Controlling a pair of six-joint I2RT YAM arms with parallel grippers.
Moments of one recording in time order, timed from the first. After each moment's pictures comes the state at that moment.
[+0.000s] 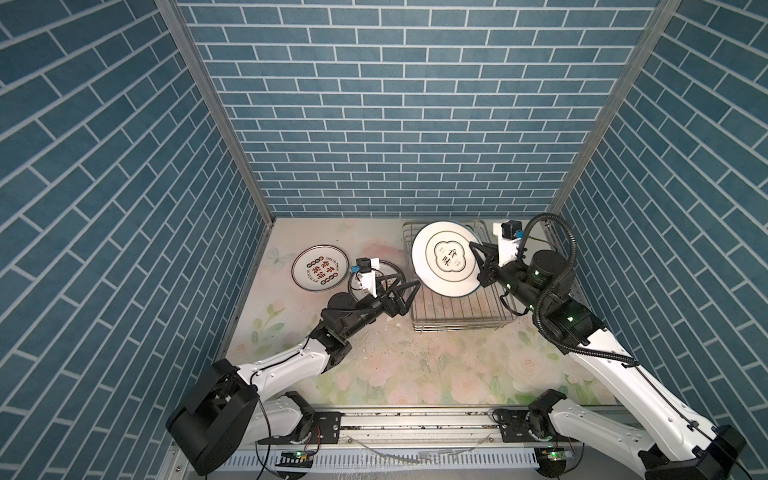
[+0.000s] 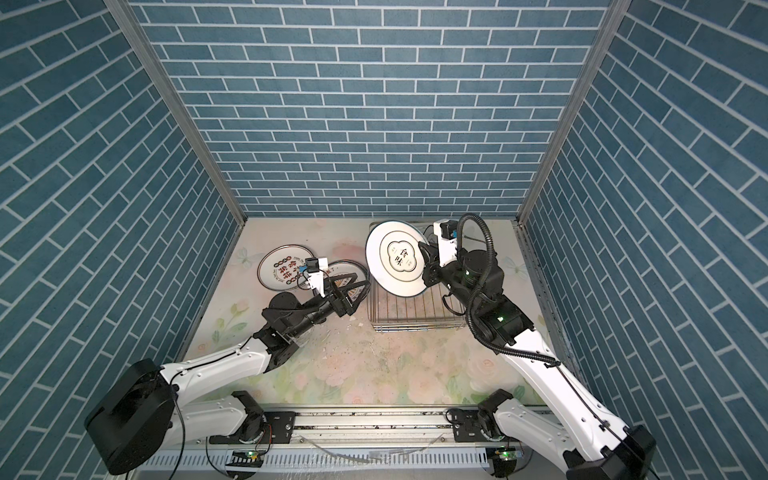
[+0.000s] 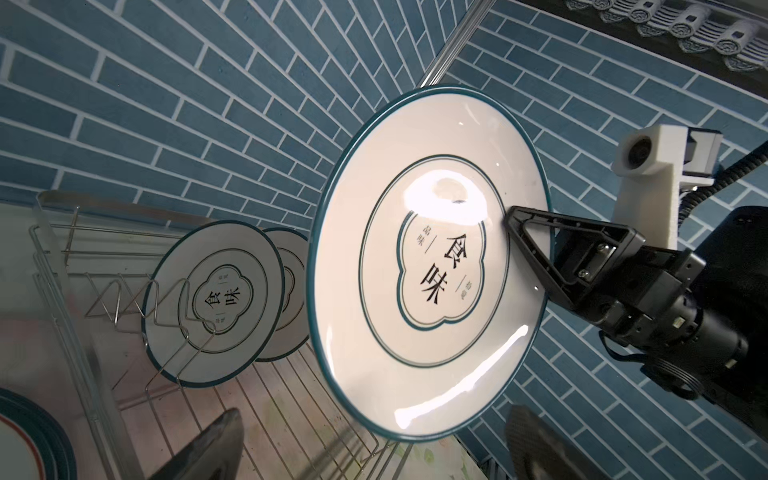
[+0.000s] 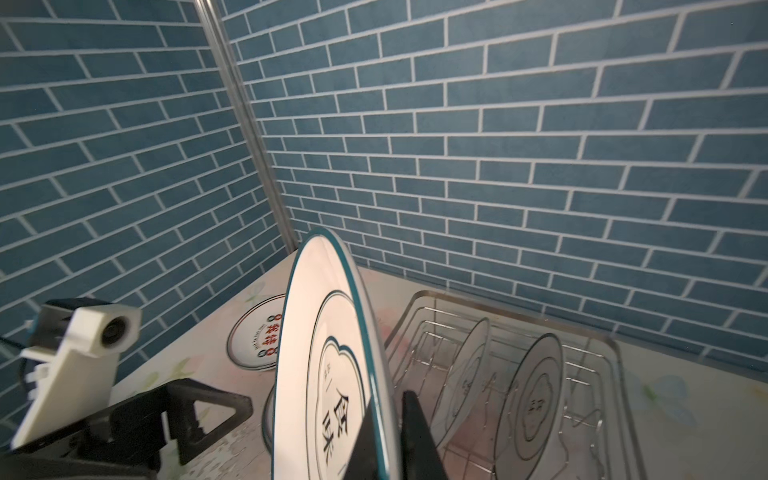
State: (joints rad) left arm -0.68 1.21 0.46 0.87 0.26 -0.72; right arm 0.60 0.96 0.95 -0.09 -0.09 0.15
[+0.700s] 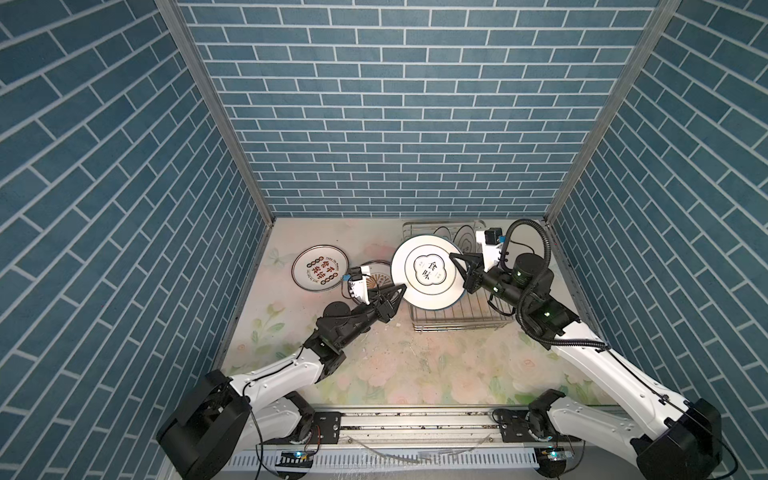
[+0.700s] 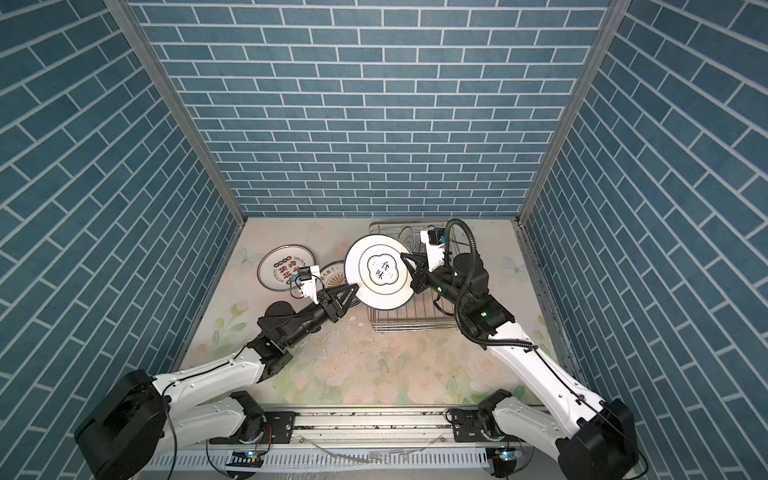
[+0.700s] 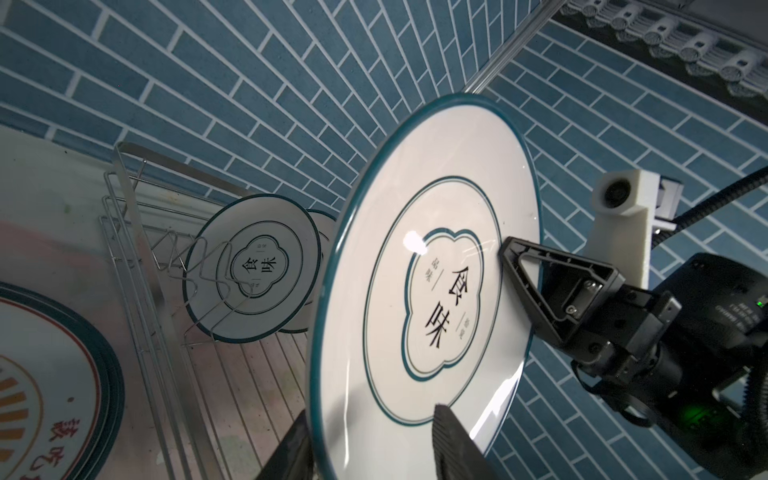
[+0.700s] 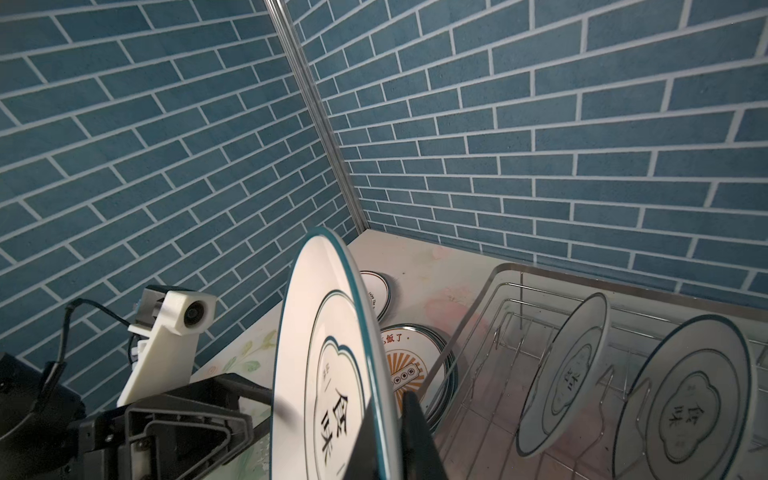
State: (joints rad) left arm -0.68 1.13 0.37 0.83 0.17 -0.81; right arm 0.57 1.06 0.84 0.12 -0.29 0.29
